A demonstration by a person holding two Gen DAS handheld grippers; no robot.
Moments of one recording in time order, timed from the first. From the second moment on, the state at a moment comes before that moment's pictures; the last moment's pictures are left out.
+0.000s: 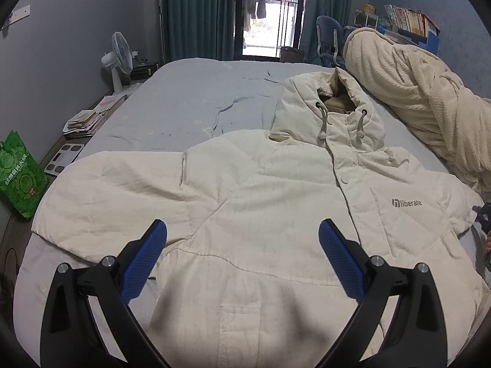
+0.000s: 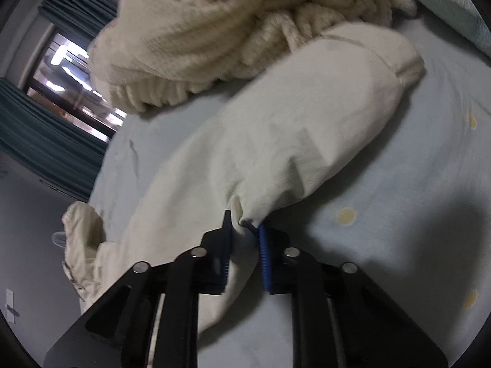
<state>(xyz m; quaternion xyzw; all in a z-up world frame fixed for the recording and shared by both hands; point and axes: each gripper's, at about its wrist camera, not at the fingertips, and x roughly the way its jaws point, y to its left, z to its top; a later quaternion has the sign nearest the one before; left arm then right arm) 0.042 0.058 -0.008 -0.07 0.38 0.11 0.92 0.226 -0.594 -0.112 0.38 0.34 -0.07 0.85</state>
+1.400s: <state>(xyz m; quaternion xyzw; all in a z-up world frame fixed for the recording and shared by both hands) 0.025 0.075 0.014 -0.12 0.35 0.11 0.92 0.211 -0.248 -0.011 0.21 0.37 0.28 0.86</state>
